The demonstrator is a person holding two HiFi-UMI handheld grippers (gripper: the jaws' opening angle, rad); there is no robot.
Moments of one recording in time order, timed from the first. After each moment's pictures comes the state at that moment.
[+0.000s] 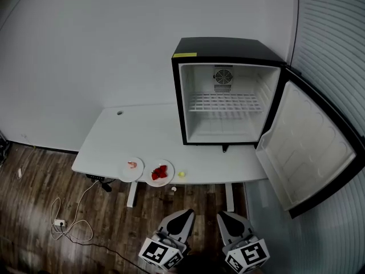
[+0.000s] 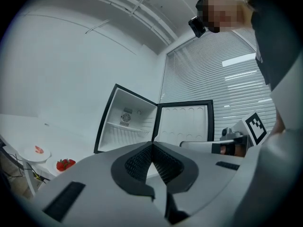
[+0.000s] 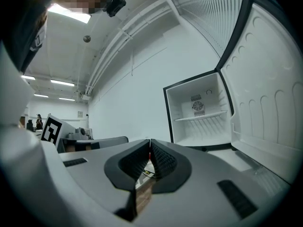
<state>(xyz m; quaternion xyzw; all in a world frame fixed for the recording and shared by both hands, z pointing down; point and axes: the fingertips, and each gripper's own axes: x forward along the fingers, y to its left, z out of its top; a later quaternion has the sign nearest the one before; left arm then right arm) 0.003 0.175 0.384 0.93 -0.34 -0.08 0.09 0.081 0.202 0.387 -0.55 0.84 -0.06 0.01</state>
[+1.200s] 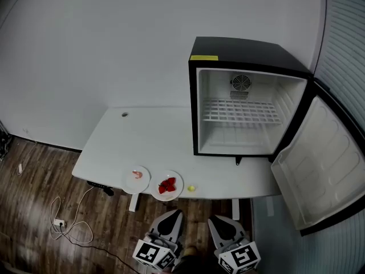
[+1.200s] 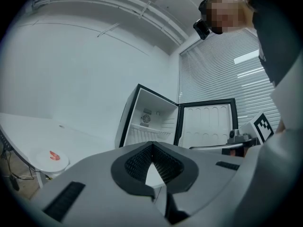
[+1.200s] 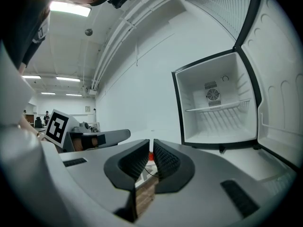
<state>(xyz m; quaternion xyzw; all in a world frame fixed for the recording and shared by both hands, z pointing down) -0.057 0.082 0.409 0.90 -0.41 -0.08 0.10 0.029 0.116 0.415 -0.51 0.86 -0.08 -0.02</state>
